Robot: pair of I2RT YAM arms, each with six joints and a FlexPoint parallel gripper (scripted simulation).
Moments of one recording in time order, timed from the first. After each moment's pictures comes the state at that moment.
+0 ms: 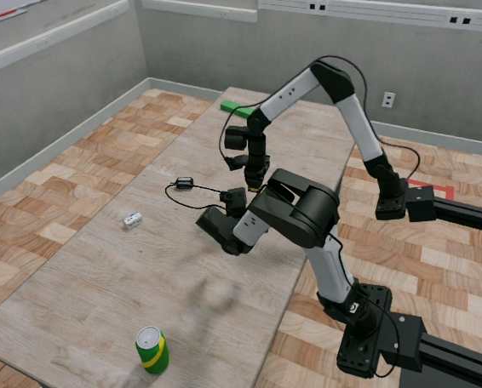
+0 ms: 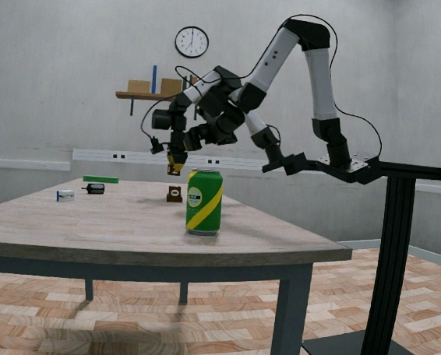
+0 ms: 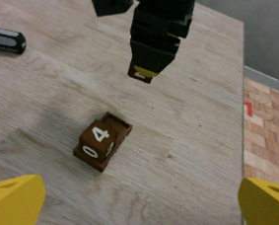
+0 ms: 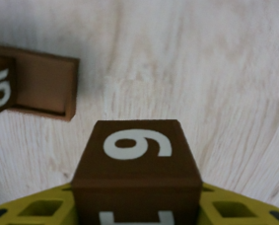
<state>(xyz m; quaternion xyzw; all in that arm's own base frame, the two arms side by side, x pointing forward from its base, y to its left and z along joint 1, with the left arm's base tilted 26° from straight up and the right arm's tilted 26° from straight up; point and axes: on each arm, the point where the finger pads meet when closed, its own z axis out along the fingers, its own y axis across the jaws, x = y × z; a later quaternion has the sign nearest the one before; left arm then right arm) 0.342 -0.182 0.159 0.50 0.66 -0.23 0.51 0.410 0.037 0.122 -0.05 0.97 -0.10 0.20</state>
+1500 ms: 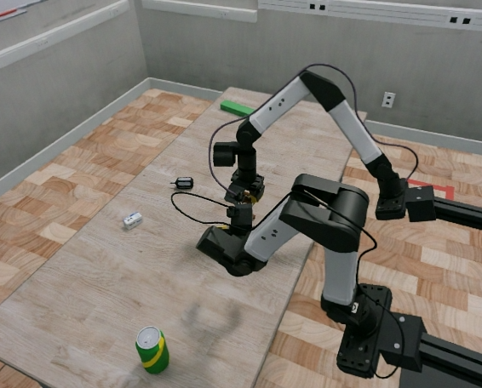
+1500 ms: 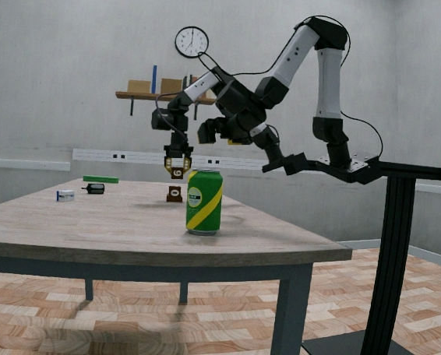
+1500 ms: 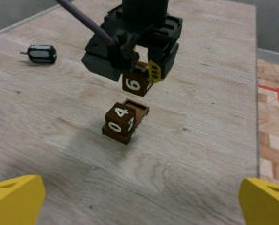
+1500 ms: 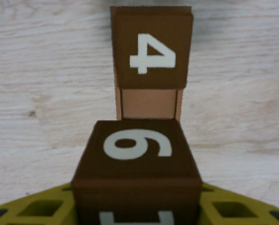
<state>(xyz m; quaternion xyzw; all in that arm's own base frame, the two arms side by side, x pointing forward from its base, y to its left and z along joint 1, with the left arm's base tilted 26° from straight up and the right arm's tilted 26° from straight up) 0.310 -0.125 0.165 0.53 0.62 -0.17 0.56 0.422 0.104 0.105 -0.64 0.73 -0.21 0.09</state>
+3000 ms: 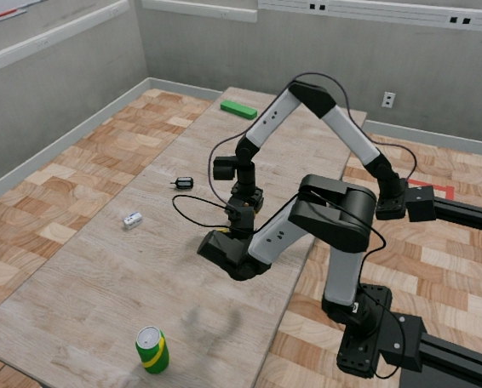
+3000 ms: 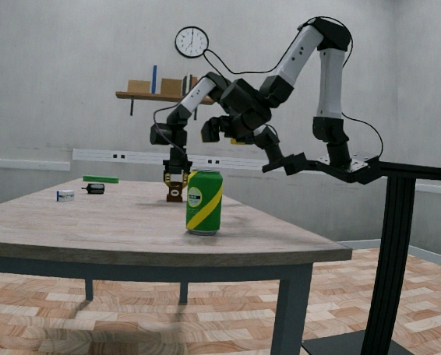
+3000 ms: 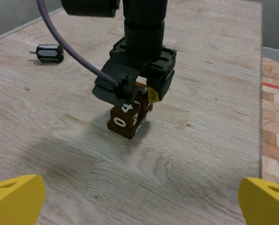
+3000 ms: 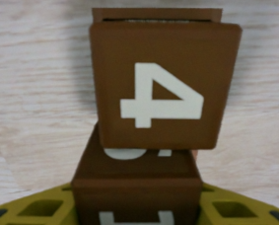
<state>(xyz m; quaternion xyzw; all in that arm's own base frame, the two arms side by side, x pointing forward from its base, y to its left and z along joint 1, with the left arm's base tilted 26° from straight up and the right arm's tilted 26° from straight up) 0.303 -0.113 0.167 0.52 0.62 -0.15 0.57 0.443 0.099 0.060 -0.65 0.73 -0.21 0.08</state>
